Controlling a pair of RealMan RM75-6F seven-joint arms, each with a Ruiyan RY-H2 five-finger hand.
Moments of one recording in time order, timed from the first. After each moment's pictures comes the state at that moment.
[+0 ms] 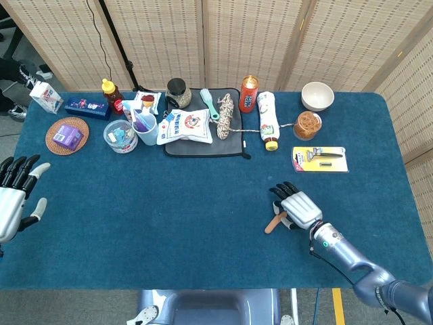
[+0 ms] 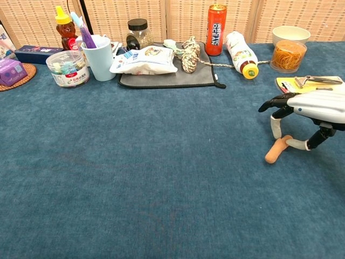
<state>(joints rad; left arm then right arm) -0.22 -0.89 -0.10 -1.87 1.49 1.43 0.16 0.64 -1.47 -0.03 -1.17 -1.60 0.93 0.17</state>
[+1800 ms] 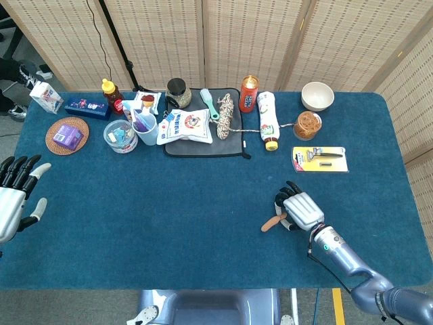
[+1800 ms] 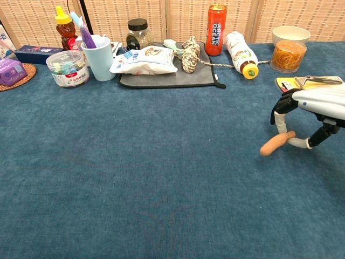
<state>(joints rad) -0.22 -0.88 -0.10 -1.85 1.53 1.42 0.14 0.60 -1.45 0.00 -1.28 -1.52 0.98 0.13</state>
